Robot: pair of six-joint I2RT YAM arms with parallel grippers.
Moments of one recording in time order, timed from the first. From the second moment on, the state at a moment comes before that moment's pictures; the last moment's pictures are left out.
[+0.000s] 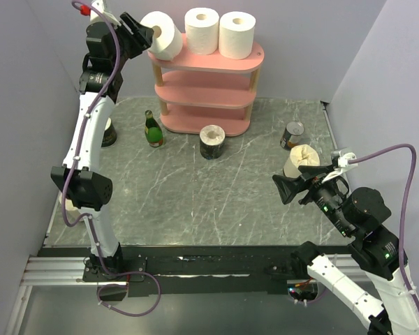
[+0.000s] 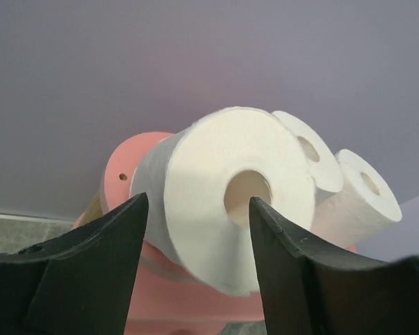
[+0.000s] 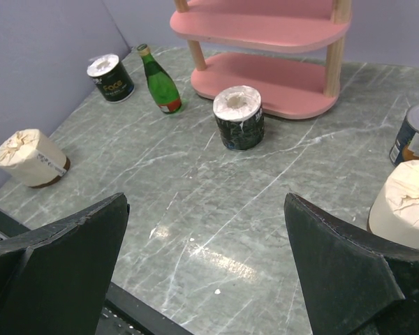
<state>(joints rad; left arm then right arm) -0.15 1.94 2.31 -0.30 0.05 -0.59 0.56 0.46 1.04 -0.66 0.09 0.25</state>
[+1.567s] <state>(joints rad) 0.05 1.09 1.18 -0.85 -0.70 -0.80 0.56 0.52 0.87 -0.55 0.01 0.37</state>
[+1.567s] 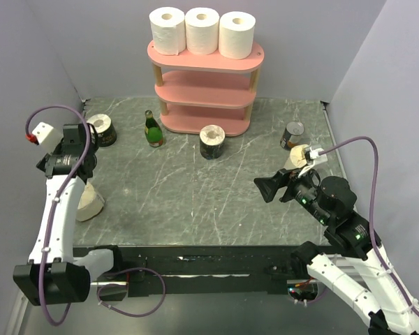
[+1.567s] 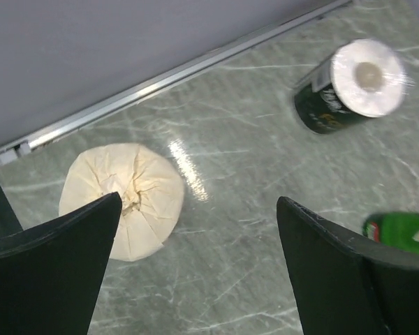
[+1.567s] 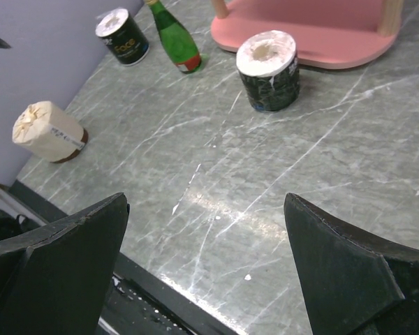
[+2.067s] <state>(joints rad) 0.17 1.26 1.11 -0.89 -0.58 -0.95 0.56 0.56 0.87 -0.54 -0.02 0.38</state>
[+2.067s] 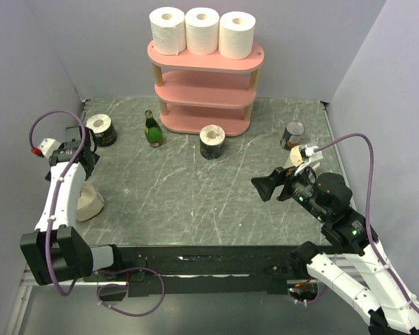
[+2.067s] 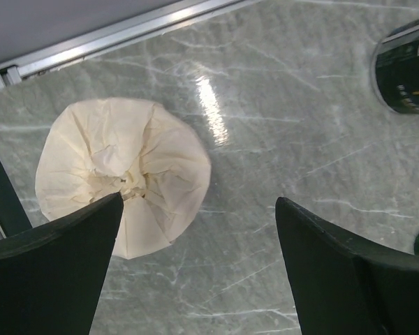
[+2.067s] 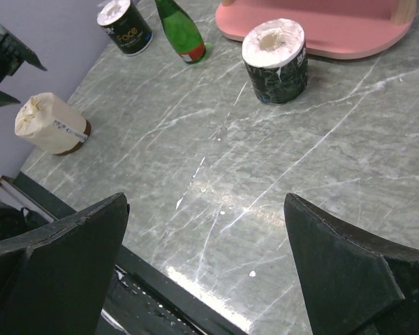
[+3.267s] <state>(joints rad) 0.13 1.37 1.00 -0.81 -0.61 -0.87 0.56 0.55 0.87 -0.54 -0.03 0.39</state>
